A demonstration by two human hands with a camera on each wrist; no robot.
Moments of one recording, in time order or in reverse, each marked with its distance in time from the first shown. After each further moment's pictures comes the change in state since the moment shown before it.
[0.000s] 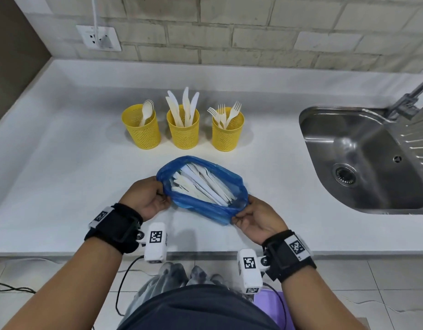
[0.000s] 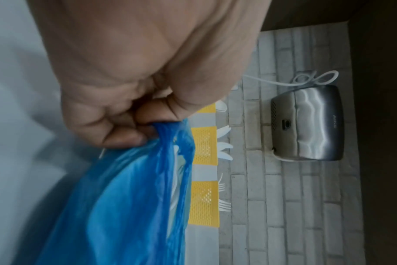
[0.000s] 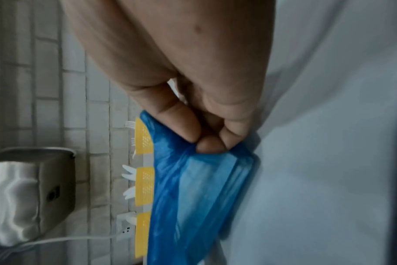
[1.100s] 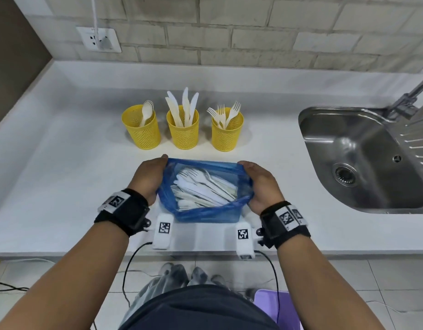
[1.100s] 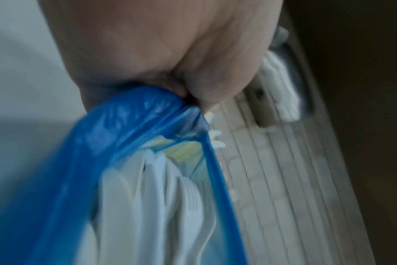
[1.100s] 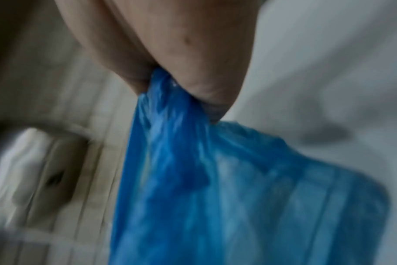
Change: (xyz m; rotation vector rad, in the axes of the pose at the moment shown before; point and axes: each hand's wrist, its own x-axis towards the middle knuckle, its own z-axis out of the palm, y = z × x) left_hand 0.007 0.020 0.027 0.300 0.062 0.376; right_hand 0.031 -0.043 0.021 -0.143 0.117 -0.347
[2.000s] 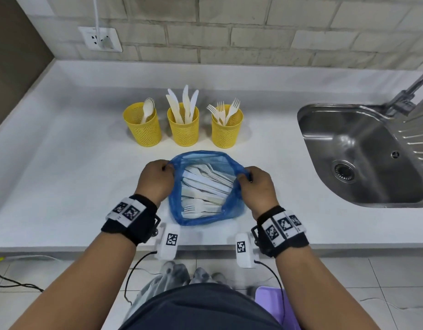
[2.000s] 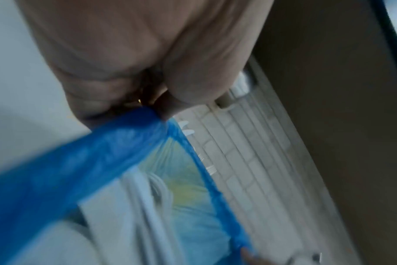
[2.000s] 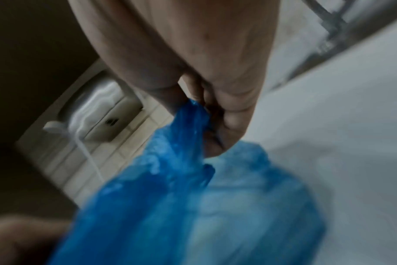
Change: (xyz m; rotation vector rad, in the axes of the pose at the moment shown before) left_hand -0.024 -0.009 0.005 0.524 0.102 0.201; right_hand -0.021 0.017 -0.005 -0.723 0.099 -0.308
